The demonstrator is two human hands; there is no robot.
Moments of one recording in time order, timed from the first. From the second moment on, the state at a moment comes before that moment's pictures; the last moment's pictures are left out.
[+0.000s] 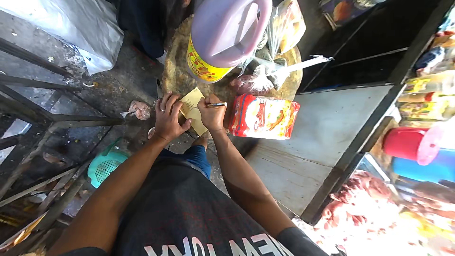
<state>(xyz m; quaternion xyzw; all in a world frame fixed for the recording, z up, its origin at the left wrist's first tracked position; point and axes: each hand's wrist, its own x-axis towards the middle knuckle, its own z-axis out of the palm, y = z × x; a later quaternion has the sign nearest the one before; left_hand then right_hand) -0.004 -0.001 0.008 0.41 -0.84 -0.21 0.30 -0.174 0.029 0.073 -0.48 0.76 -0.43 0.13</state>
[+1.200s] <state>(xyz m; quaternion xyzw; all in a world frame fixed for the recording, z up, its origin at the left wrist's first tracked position) -0.003 0.000 0.016 0.40 -0.83 -0.25 0.30 -0.164 0.148 0.051 -0.57 0.76 -0.30 0.07</state>
